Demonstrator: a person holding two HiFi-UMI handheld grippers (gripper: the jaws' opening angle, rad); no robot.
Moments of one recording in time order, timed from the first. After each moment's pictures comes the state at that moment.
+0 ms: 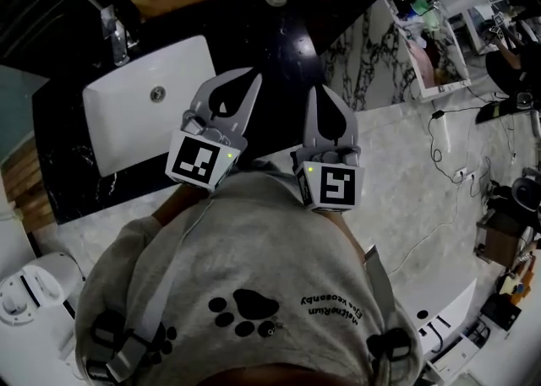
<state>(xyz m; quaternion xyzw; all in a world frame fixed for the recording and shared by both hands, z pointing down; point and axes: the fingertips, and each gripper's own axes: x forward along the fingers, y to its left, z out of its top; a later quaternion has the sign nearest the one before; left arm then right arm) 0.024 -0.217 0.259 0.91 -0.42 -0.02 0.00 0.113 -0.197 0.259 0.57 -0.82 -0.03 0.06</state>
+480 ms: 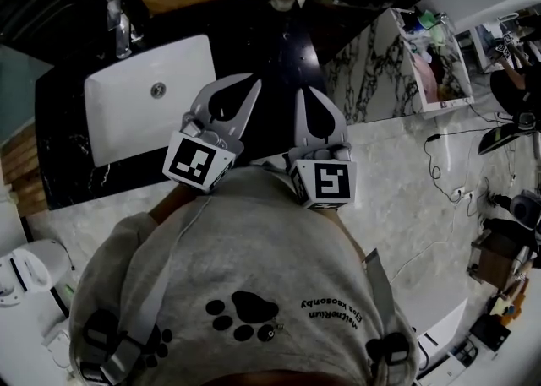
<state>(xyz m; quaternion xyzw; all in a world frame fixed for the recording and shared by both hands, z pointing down) 0.033 -0.210 0.270 0.90 -0.43 -0.02 0.00 0.105 -0.205 0.278 0.51 -0.86 0.01 0.04</state>
